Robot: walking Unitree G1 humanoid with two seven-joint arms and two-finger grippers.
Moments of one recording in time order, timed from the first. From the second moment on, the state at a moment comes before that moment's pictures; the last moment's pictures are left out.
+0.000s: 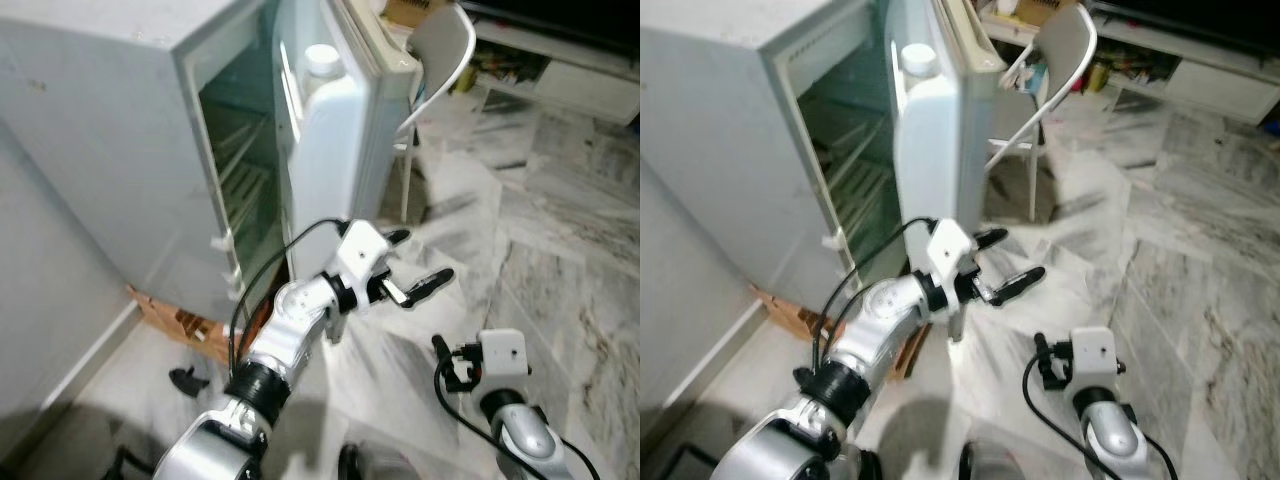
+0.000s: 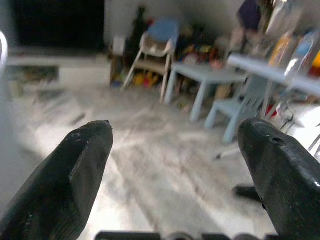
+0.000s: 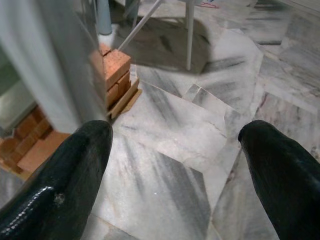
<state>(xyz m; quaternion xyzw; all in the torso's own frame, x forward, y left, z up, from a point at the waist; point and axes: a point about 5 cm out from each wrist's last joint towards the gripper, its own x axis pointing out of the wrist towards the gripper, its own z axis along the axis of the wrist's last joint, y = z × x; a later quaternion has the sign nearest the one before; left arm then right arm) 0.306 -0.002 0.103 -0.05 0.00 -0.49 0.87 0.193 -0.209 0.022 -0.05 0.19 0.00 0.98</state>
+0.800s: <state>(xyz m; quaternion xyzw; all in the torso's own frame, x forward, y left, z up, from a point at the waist) 0.251 0.167 0.057 -0.01 0.06 -0.18 0.98 0.223 -0.209 0.012 -0.07 0.16 0.03 0.98</state>
